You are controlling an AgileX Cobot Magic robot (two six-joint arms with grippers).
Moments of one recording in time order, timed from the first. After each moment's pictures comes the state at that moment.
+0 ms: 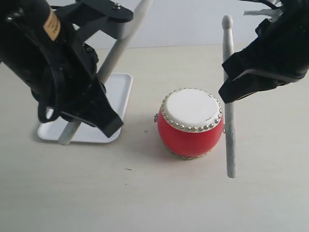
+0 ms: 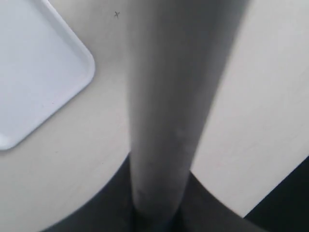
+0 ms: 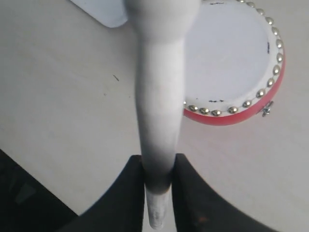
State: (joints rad) left arm -0.90 1.46 -1.27 0.06 1.17 -0.06; right arm 0.39 1.32 -1.08 0.42 1.09 -0.29
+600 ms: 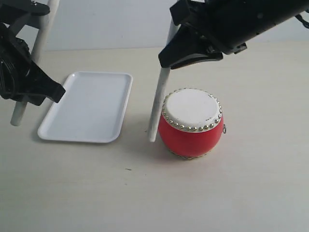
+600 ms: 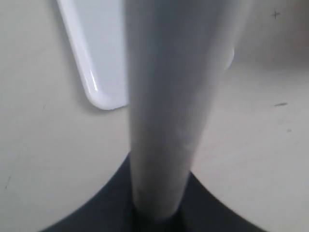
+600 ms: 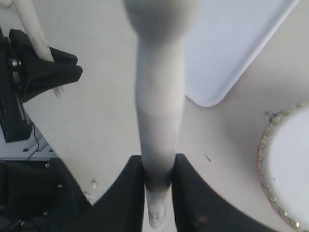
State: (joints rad) left arm -0.57 1.40 -1.10 0.17 1.01 -0.15; right arm 0.39 1.52 -1.19 0.87 0.98 -0.49
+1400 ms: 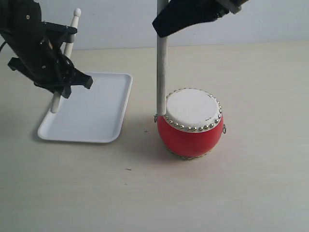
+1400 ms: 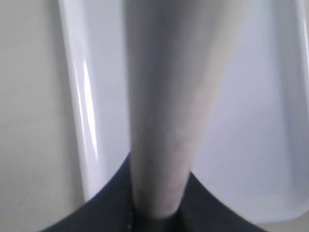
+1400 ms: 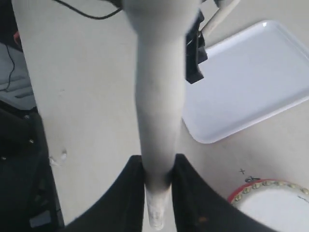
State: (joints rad) left arm -0.38 1.90 -1.34 0.13 0.79 -0.14; right arm 0.39 1.52 -1.37 0.83 1.12 -0.84
